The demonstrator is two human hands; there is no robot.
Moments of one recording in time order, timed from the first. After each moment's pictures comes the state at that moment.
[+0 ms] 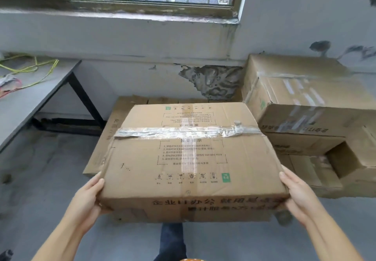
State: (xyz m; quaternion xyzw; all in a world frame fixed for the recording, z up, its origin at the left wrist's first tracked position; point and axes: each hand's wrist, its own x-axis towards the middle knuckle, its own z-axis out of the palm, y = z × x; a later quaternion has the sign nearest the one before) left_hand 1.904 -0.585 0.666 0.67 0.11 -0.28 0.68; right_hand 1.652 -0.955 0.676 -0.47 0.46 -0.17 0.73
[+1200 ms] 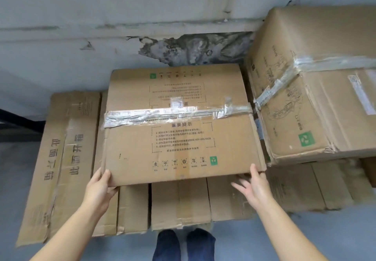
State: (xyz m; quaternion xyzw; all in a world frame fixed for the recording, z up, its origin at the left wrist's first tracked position) left_hand 2.166 -0.842 0.471 0.71 0.23 -0.31 0.58; right_hand 1.908 -1.121 0.475 -0.20 0.66 -0.18 0.70
